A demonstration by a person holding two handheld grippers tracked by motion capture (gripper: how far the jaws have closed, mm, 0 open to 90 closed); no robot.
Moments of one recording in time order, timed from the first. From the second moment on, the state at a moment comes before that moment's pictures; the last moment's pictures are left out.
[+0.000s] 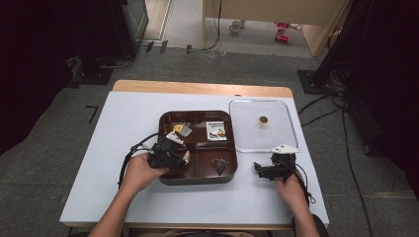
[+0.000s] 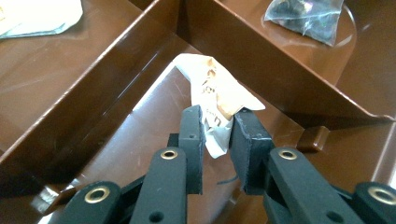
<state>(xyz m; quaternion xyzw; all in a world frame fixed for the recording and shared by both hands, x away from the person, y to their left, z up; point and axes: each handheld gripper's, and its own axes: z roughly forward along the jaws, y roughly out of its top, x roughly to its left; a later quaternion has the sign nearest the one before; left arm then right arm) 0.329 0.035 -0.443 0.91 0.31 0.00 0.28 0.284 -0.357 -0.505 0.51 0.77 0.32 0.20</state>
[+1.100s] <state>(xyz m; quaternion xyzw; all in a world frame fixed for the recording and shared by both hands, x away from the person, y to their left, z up) 0.330 0.062 -0.420 0.88 0.34 0.00 0.33 0.284 -0.357 -0.505 0.51 0.77 0.32 0.20</state>
